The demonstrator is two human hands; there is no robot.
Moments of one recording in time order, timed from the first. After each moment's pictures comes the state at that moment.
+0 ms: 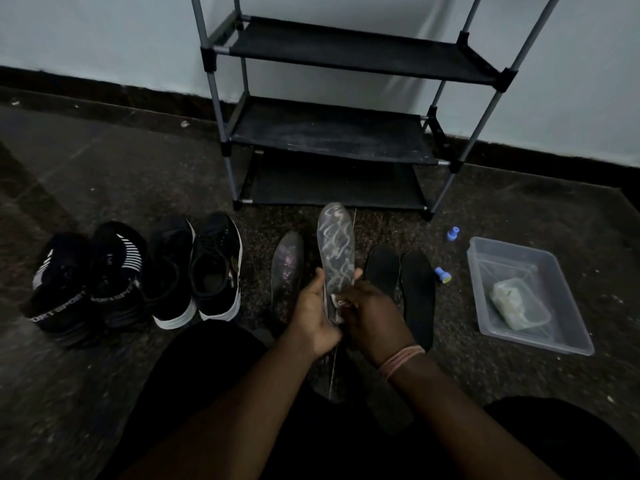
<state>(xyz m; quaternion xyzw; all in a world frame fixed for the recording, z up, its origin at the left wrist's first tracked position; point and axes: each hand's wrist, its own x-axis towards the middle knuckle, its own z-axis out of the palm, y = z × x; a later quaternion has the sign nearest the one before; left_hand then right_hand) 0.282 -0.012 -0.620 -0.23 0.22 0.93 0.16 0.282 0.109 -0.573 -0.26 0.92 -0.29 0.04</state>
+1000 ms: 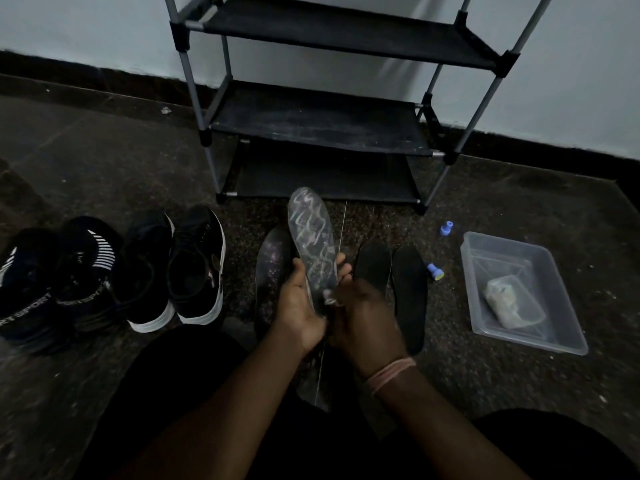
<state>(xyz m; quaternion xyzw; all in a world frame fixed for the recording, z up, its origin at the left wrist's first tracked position) 0.267 -0.010 -0.612 -0.23 0.22 0.95 0.07 0.285 0.108 -0.573 -0.25 0.93 -0.26 -0.02</state>
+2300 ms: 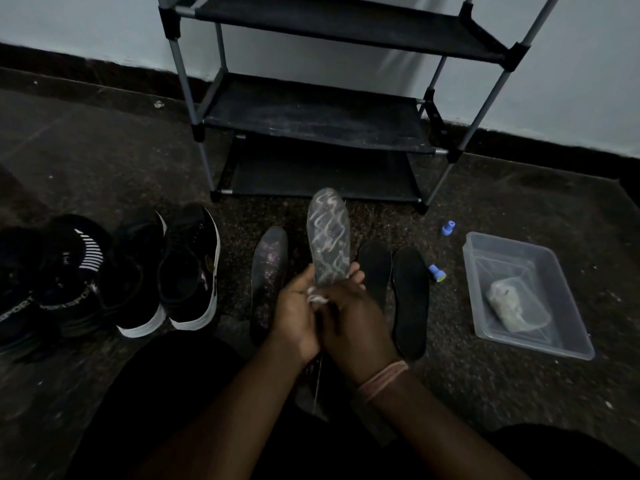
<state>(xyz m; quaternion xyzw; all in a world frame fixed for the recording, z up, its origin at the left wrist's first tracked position) 0.271 -0.007 -0.611 -0.21 0.18 0.95 0.13 0.282 0.095 -0.572 -0.23 0.92 -0.33 0.00</state>
